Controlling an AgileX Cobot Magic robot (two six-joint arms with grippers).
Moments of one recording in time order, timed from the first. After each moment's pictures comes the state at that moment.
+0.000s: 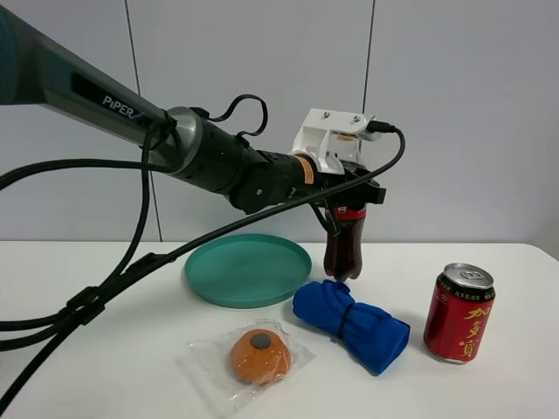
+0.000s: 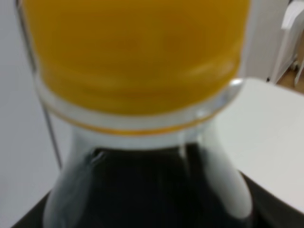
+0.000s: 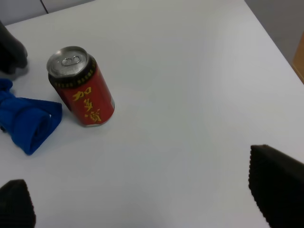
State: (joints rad) left arm -0.67 2.34 -1.73 0.42 -0.37 -0.39; right arm -0.11 0.00 -0.51 0.07 1.06 0.01
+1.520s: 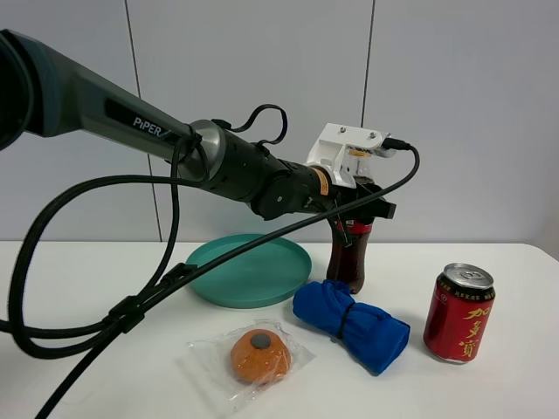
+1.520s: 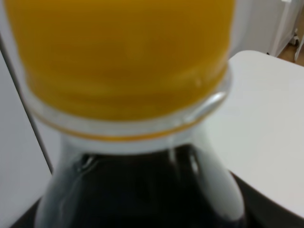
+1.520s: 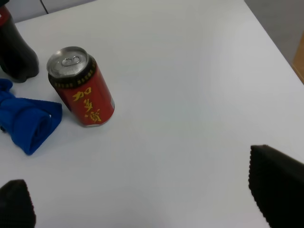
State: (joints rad) left arm -0.69 2.40 -1.81 0.42 -0.25 -0.39; right arm -0.11 0.00 -0.51 0.07 1.06 0.01
